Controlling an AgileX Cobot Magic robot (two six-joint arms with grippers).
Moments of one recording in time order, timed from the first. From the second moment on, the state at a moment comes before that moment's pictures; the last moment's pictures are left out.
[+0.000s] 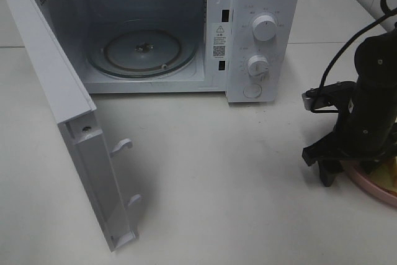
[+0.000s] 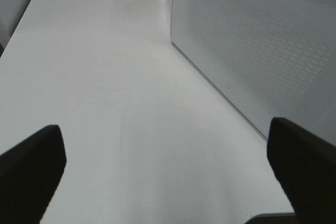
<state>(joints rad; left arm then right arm) 0.05 0.00 -0.52 -0.12 1.07 0.06 0.22 1.86 -0.88 -0.20 0.60 0.16</state>
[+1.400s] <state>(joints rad) 0.05 0.00 -0.52 -0.12 1.07 0.06 0.22 1.83 -0.89 -0.32 0.72 0.21</state>
